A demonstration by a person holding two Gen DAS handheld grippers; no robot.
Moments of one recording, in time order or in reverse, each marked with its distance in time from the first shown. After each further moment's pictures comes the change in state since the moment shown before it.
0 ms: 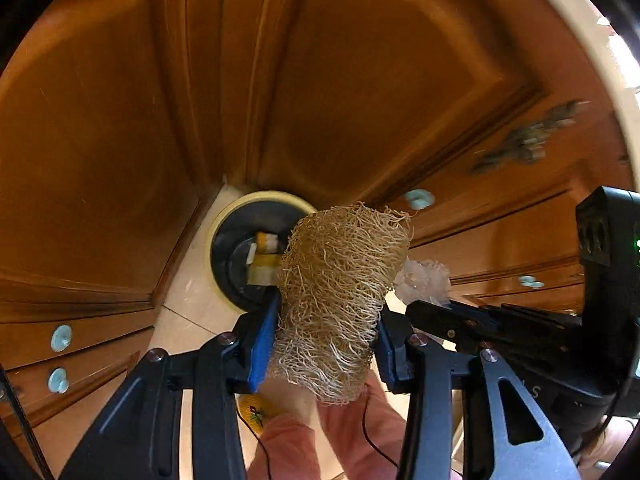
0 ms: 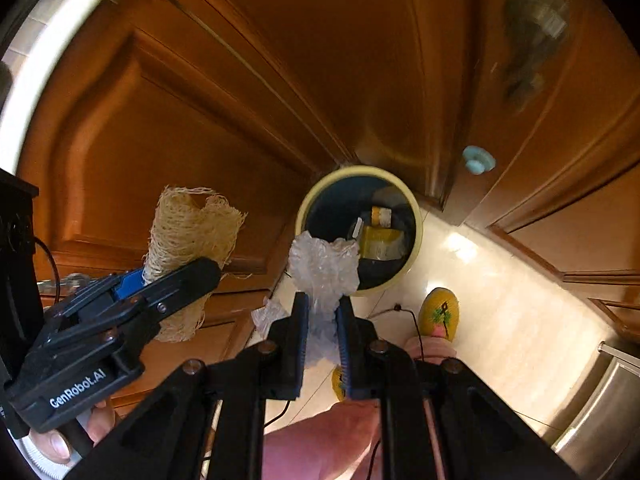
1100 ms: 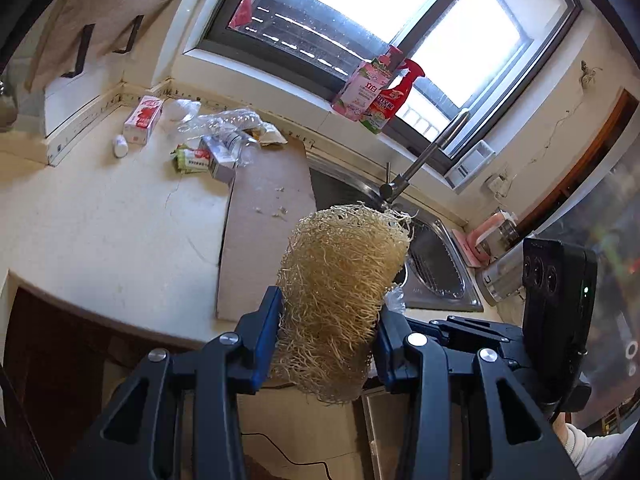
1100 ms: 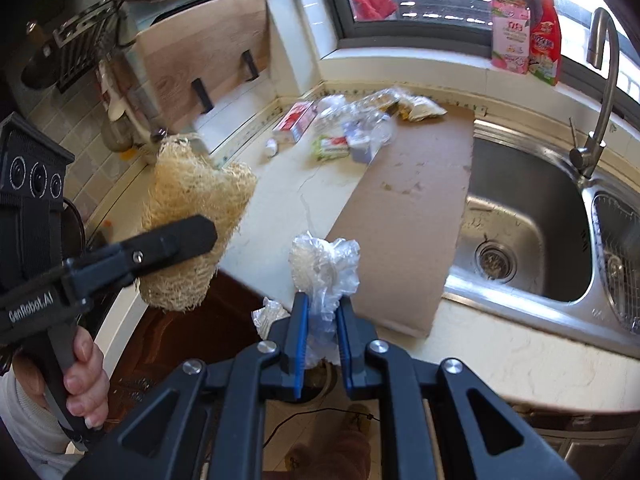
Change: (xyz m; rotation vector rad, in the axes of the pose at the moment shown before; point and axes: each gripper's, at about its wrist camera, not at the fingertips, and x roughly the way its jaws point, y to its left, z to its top) left arm -0.290 -0.259 0.155 0.325 -0.295 -0.460; right arm -0.413 -0.014 0.048 -0.059 -0.490 -0.131
